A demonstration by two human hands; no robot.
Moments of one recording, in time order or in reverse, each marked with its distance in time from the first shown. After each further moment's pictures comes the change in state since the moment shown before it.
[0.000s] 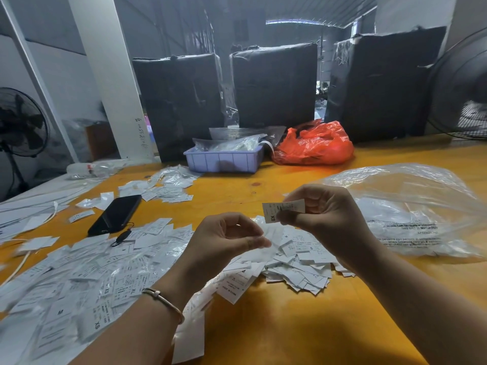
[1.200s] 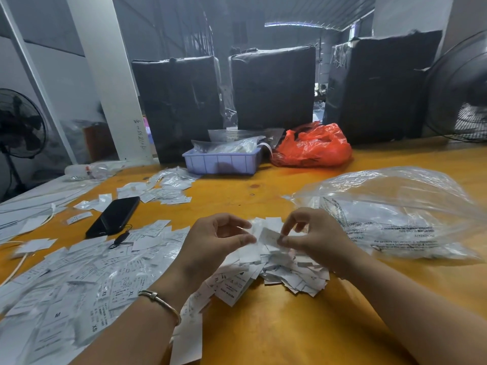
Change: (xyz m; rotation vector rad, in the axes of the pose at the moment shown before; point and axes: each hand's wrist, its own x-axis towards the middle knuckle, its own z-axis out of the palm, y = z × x) left_hand 0.004 -0.007 -0.003 0.074 0.147 -0.088; right_hand -0.002 0.032 0.003 -0.461 -0.132 0.293
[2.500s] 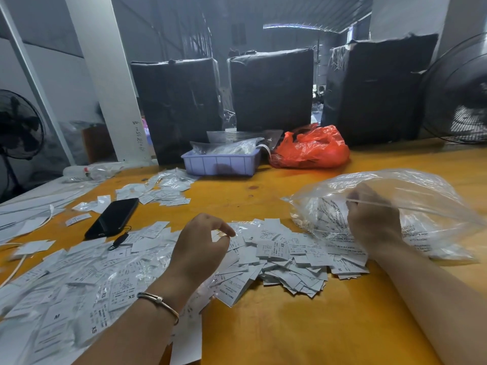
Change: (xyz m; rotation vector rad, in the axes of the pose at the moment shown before) left_hand 0.007 -0.014 -0.007 0.599 0.201 0.099; right_hand 0.022 0.063 -0.046 -0.390 0.562 0.226
